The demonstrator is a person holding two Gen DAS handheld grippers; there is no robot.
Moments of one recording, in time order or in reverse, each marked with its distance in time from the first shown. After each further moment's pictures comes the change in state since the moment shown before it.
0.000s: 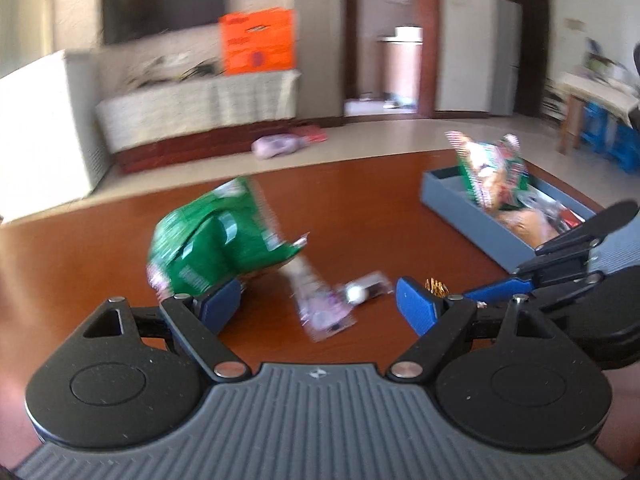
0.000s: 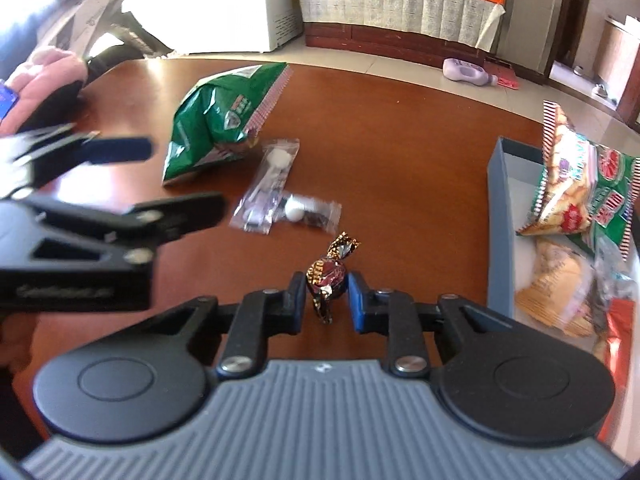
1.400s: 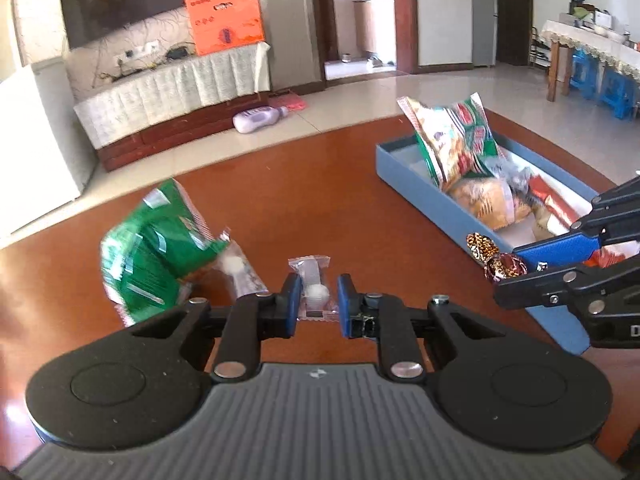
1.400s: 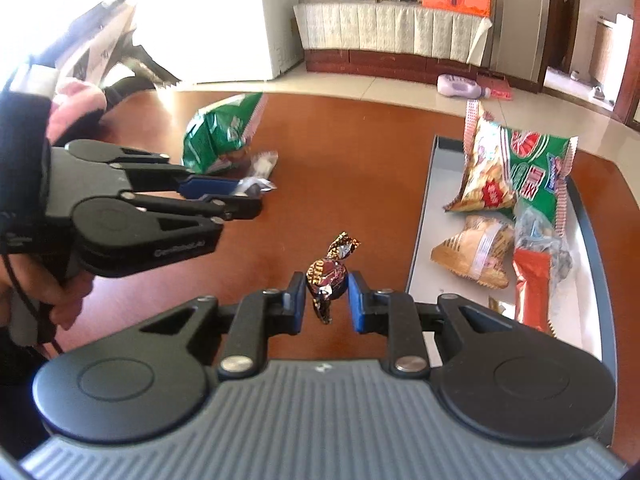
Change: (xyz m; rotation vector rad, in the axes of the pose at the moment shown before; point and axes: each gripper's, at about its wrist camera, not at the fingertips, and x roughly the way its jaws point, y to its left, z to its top) left arm 0.019 -0.064 0.026 0.075 0.125 0.020; right arm -0.073 -0.045 -0.028 0.053 -0.113 0.045
